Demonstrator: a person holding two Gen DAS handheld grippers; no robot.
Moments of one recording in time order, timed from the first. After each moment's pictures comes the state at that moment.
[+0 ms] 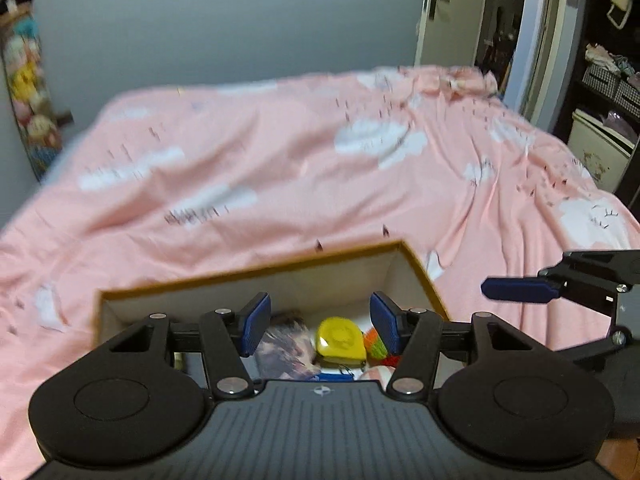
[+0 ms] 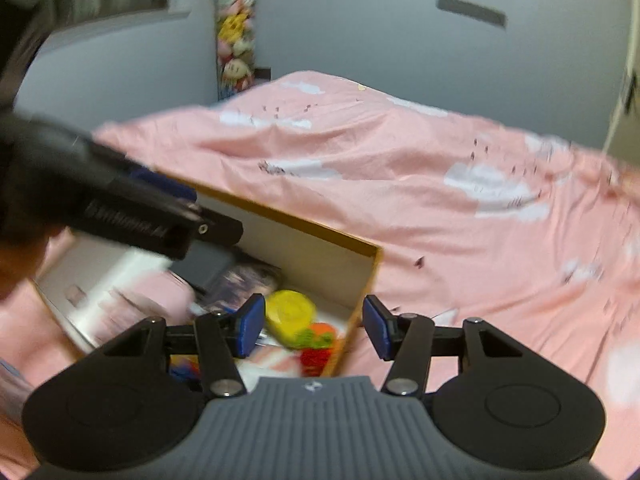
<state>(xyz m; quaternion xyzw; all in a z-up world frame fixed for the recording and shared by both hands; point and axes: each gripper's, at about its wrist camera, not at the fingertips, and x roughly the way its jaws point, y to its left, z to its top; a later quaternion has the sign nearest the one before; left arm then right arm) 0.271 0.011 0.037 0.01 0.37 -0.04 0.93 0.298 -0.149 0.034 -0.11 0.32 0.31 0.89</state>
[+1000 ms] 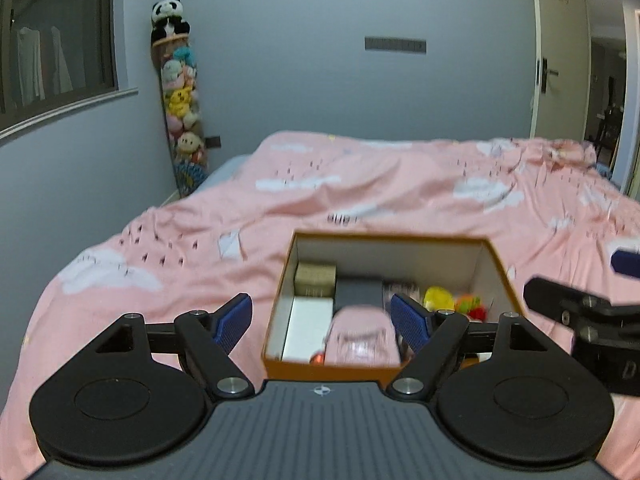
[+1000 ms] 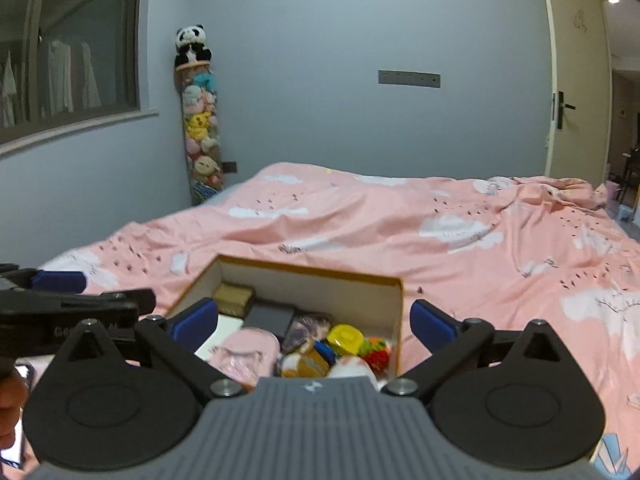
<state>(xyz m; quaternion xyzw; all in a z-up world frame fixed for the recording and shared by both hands) 0.102 0.015 0.055 -0.02 0.28 0.17 0.95 0.124 -0.139 0.084 -0.04 0.21 0.24 0.95</state>
